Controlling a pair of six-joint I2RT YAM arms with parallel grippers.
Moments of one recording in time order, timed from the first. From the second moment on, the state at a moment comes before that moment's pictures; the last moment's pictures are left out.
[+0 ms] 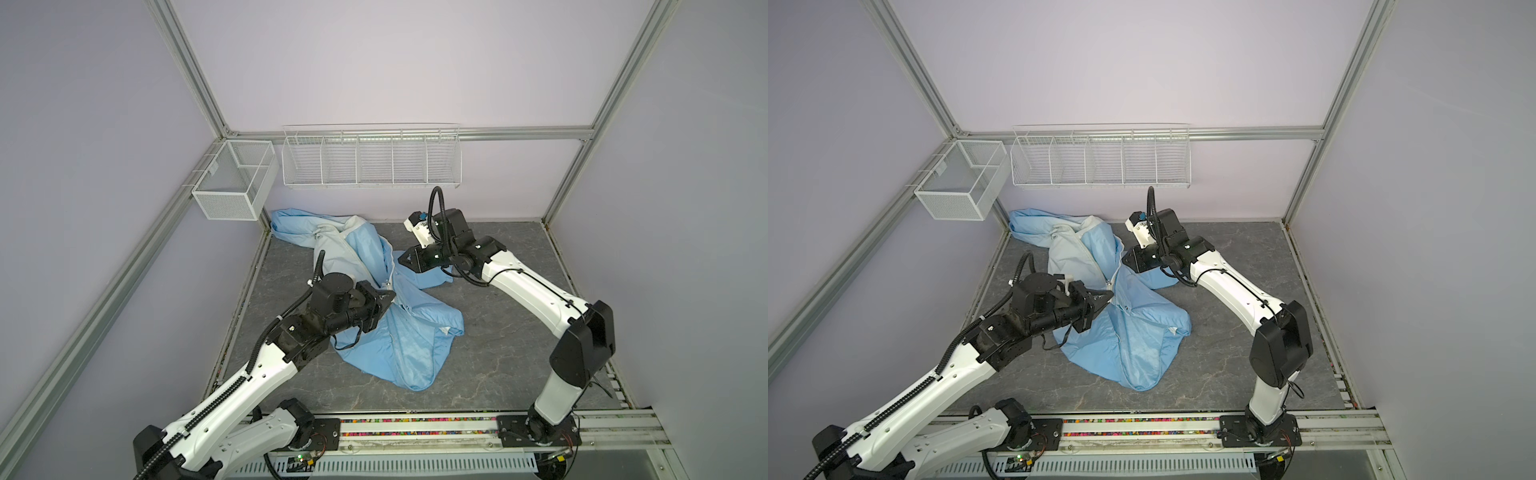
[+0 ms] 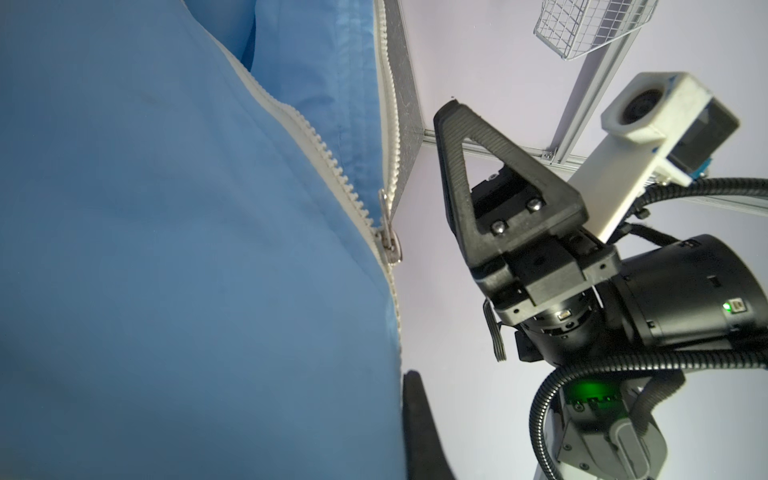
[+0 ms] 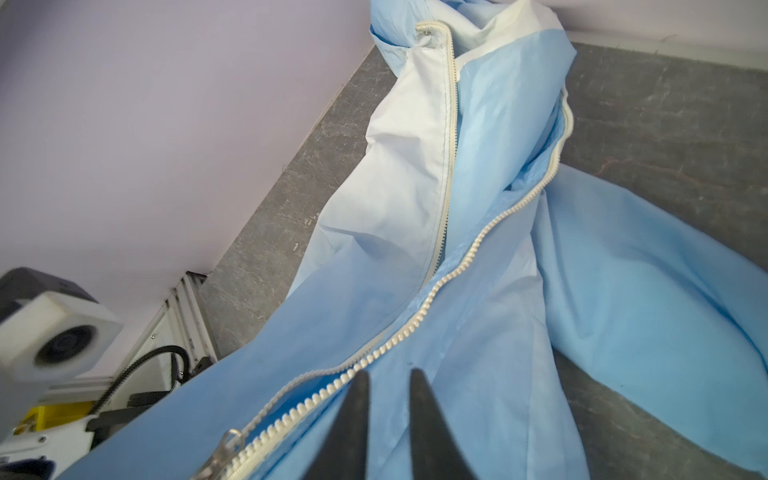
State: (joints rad) left arm -0.74 0.97 0.92 -0.36 0.20 -1.60; right arm 0.62 1.76 1.64 -0.58 -0.42 0.27
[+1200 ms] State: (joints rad) left arm -0.56 1.04 1.04 -0.45 0.10 -1.43; right arm 0.70 2.12 1.42 -0.41 -0.64 0.92
